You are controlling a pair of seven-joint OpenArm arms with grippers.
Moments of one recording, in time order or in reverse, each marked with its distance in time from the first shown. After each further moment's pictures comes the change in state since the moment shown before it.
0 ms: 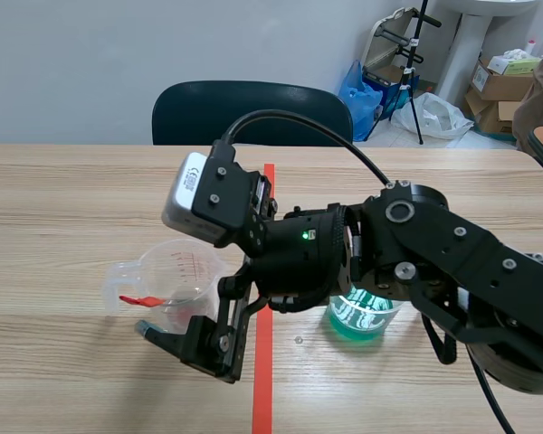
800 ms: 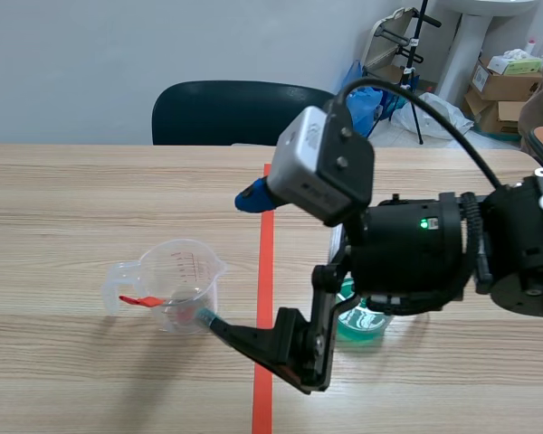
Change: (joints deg) left arm 0.0 -4.3 0.0 0.4 -2.9 0.1 -2.4; right arm -10.6 13.3 9.9 15.7 11.2 0.9 -2.4
